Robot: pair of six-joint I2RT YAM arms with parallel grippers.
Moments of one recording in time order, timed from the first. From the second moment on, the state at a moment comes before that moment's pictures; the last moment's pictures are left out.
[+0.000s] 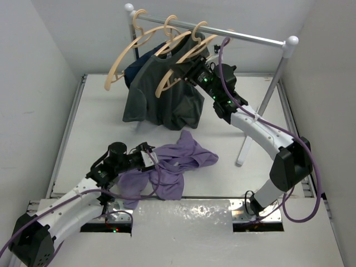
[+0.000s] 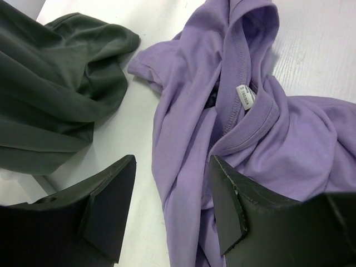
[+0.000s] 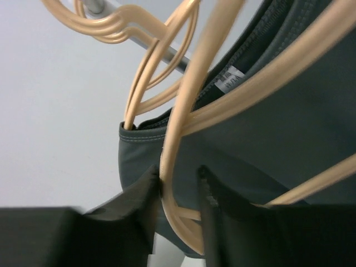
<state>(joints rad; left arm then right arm) -0.54 0.70 0.28 0.02 0.46 0.64 0.53 1.61 1.37 0.36 -0.13 0.97</state>
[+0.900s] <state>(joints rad) -0.54 0.69 0.32 0.05 0.45 0.60 0.54 1.57 1.40 0.36 -0.15 0.81</state>
